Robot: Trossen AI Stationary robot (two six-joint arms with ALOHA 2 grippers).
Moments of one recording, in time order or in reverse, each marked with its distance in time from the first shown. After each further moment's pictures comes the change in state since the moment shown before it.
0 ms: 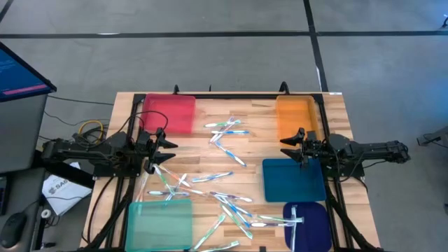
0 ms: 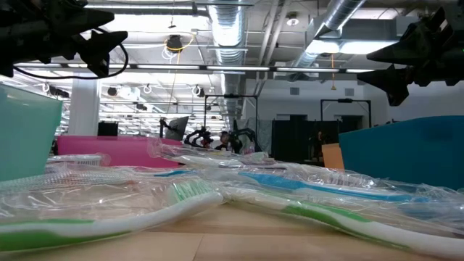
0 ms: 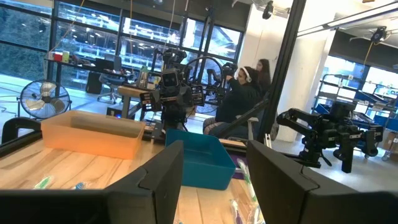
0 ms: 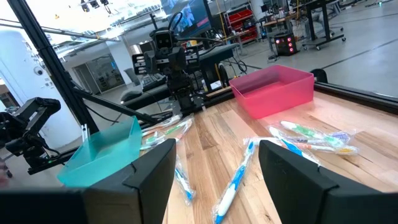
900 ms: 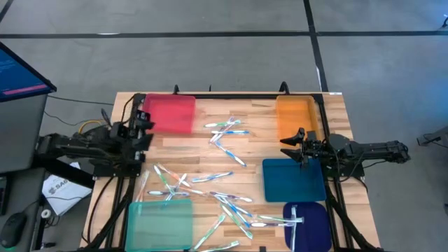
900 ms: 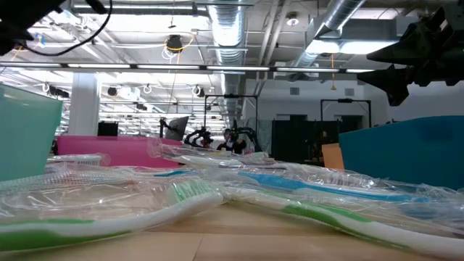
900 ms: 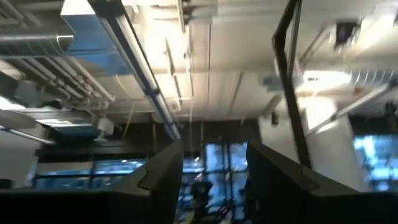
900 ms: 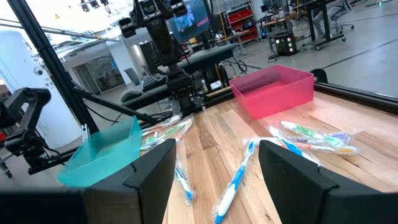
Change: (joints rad) left arm 0.001 0.253 0.139 0.657 -0.085 0.294; right arm 0.000 0.000 0.000 0.000 0.000 0.000
